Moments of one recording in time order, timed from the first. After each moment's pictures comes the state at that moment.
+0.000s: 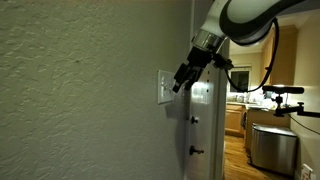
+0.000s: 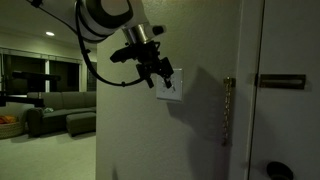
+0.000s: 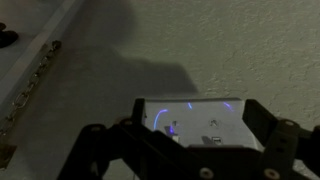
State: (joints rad) arm 0.01 -0.16 -0.01 -2.00 -0.04 2.41 -0.03
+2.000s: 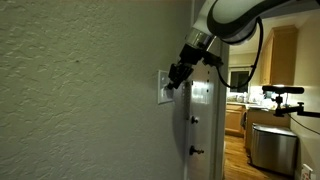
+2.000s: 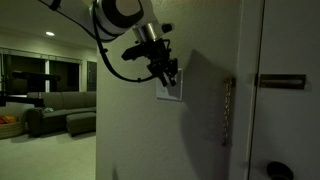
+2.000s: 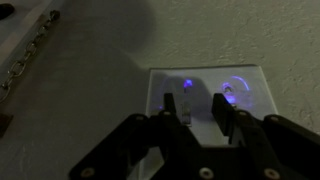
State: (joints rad) arm 0.00 -0.06 -0.01 -1.86 -0.04 2.41 -0.03
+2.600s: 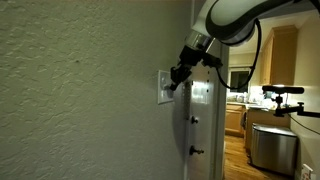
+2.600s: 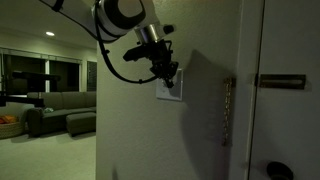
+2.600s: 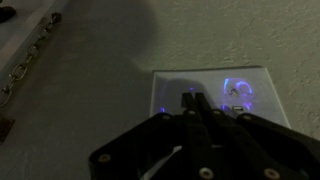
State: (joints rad) arm 0.00 -0.05 -0.01 -1.85 -0.03 2.40 -0.03
